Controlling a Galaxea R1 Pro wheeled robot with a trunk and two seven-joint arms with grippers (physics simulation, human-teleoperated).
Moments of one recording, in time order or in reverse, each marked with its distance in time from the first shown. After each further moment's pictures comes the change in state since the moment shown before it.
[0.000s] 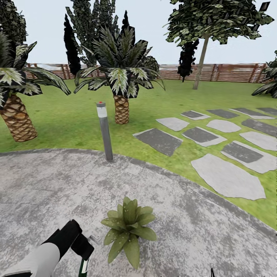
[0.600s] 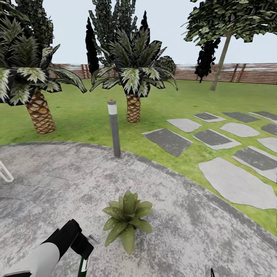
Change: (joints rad) left arm 0.000 0.002 0.002 -0.007 0.002 0.000 0.011; right arm 0.000 0.000 0.000 0.000 0.000 0.000 0.000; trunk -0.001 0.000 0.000
